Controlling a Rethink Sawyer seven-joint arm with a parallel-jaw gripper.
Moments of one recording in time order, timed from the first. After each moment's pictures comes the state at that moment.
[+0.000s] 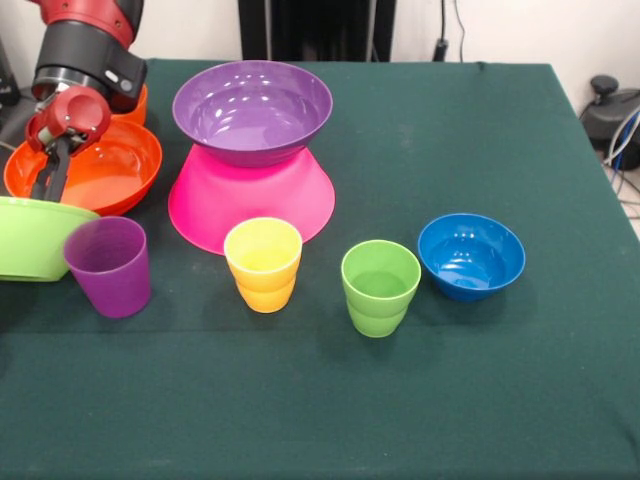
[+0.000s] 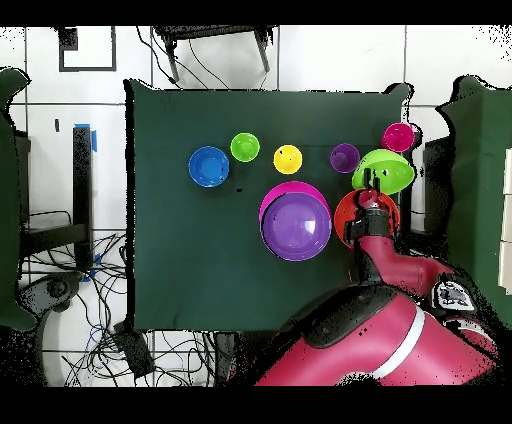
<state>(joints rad) -0.61 -0.22 -0.21 1.45 -0.68 -0.91 2.98</state>
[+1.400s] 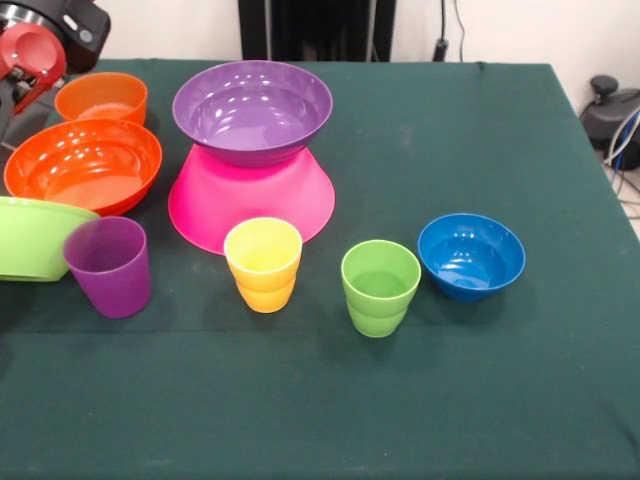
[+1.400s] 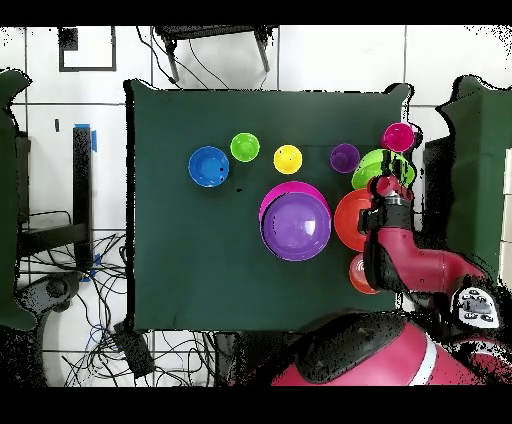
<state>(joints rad) -0.60 -0.36 -0.21 1.46 -0.70 -0.91 2.98</state>
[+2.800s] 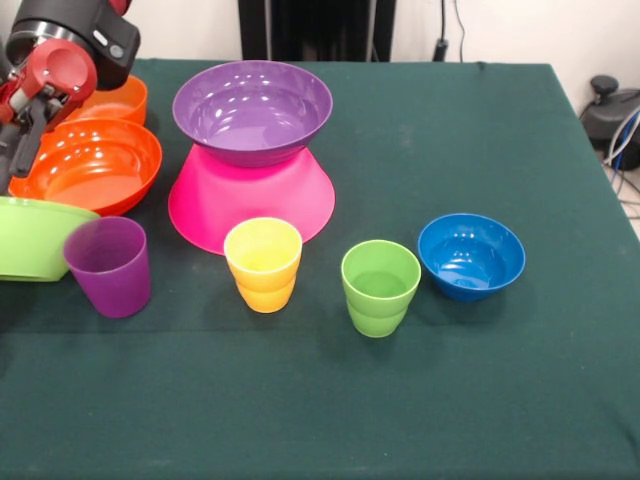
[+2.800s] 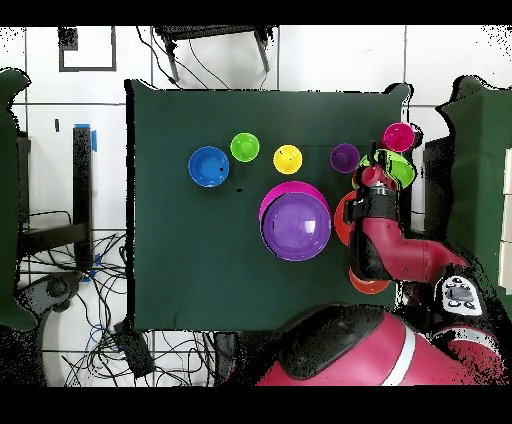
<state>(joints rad) -0.56 -0.35 -0.19 1.46 -0.64 -0.91 2.98</state>
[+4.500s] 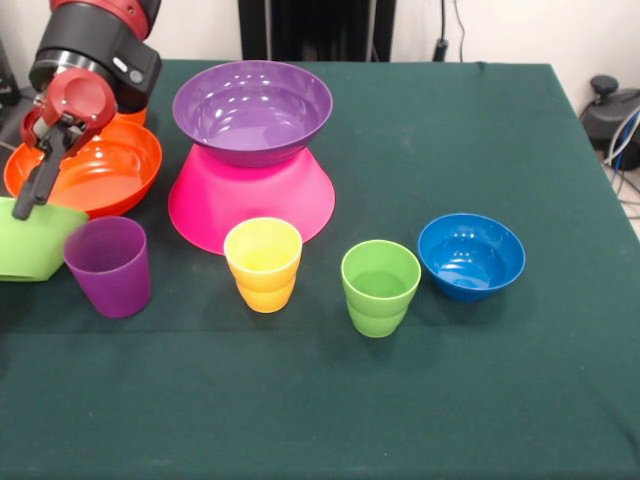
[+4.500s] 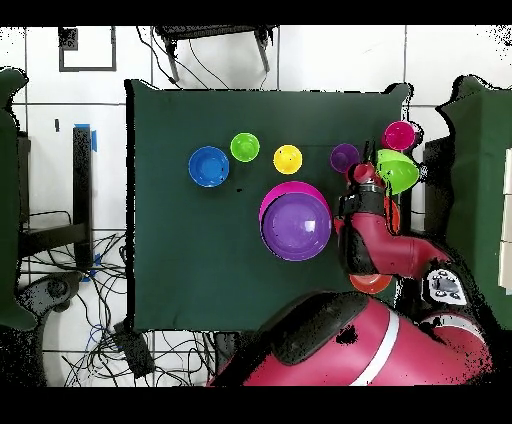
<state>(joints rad) -0.54 -0.30 -0.19 1.46 -0.55 -0.91 2.98</state>
